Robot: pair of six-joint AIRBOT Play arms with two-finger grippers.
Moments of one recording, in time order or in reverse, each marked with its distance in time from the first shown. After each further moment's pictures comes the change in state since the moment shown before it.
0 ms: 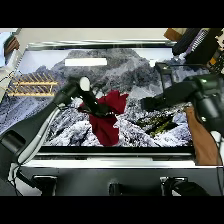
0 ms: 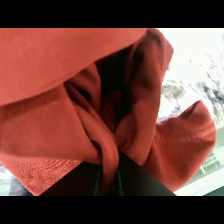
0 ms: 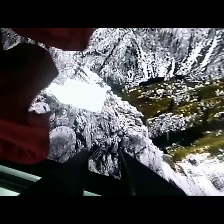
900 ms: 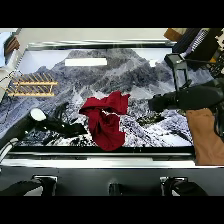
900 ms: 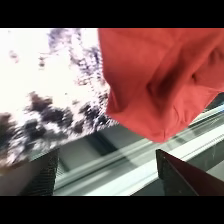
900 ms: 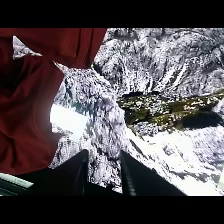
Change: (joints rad) left arm 0.373 0.594 -0.988 -0.435 0.381 0.300; right arm 0.000 0.115 0.000 -0.046 0.015 -0.086
